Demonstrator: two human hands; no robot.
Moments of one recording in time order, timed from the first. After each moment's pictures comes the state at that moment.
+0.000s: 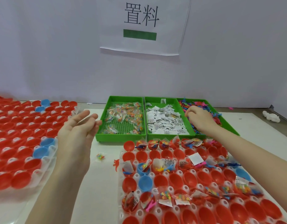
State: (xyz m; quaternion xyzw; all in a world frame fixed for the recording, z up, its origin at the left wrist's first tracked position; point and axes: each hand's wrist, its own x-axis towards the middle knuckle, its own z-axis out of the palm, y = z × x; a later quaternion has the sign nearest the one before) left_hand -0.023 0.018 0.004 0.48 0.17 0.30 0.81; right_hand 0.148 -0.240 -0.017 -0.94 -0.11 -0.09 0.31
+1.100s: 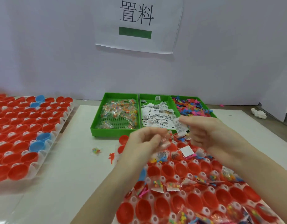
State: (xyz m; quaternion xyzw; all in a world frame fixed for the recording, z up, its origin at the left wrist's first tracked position) left_hand -0.033 -0.078 -0.006 0.63 -0.02 0.04 0.77; right_hand 0.002 -0.234 0.040 -0.74 -0.07 0.13 0.66
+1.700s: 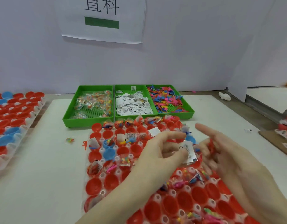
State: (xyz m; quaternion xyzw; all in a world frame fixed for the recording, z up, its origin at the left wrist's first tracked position) left_hand -0.099 -0.162 0.006 0.67 -0.12 -0.07 0.73; right_hand -0.107 -0.307 0.022 -0.66 -0.04 0.01 0.75
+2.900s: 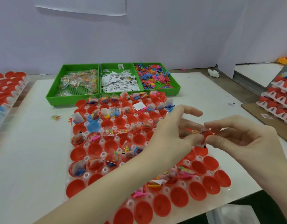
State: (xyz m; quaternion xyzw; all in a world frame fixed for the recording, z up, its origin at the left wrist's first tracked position) left_hand -0.116 -0.215 0.004 0.68 -0.23 -0.08 0.69; right_hand -0.146 -0.364 0.019 -0.84 -0.13 -0.16 0.50
